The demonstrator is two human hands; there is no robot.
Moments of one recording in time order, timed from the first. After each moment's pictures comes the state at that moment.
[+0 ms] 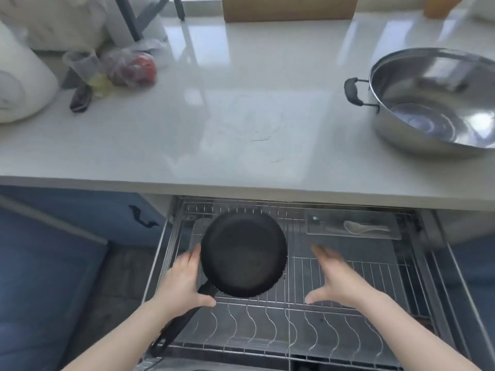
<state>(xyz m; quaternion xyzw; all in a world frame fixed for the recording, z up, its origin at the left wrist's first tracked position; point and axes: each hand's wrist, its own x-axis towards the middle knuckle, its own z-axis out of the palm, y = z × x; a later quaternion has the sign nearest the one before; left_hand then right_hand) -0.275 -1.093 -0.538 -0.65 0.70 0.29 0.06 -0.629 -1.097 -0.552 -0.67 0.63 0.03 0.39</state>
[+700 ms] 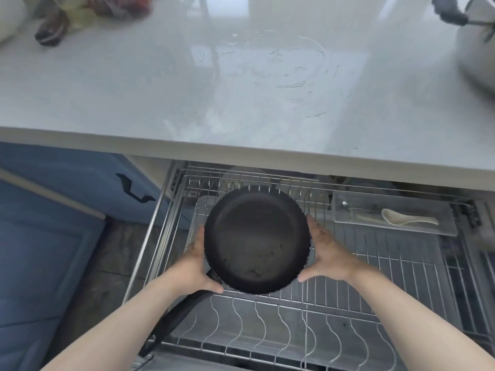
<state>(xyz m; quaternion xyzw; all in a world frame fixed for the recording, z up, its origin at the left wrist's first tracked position) -0.265 -1.118 -0.631 -0.68 0.57 0.46 0.02 -0.584 -1.151 -0.635 -0.67 0.56 -0.02 0.48</state>
